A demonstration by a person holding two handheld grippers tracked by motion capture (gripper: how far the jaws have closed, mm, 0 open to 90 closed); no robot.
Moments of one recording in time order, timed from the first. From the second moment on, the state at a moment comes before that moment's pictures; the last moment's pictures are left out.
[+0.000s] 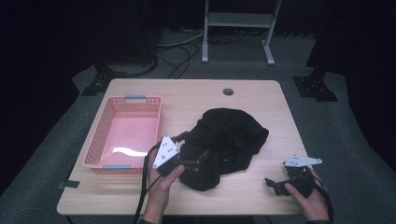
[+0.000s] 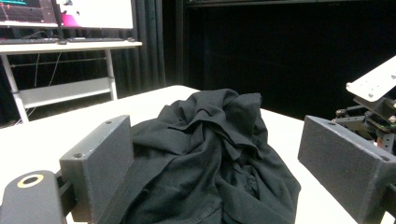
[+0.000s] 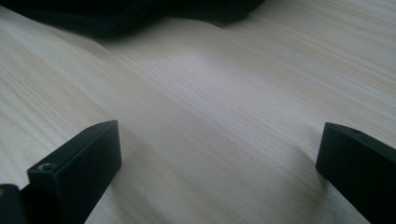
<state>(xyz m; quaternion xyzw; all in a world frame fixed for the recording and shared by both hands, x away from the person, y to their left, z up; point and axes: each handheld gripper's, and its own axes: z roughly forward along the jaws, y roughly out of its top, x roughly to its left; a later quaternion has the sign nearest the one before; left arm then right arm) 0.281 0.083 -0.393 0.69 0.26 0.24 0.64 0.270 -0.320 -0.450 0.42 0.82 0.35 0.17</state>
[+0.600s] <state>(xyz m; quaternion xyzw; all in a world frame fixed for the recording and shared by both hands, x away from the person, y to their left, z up) 0.267 0.077 -0.418 0.69 0.26 0.23 0.63 0.270 -0.320 -0.450 0.42 0.82 0.35 0.17</state>
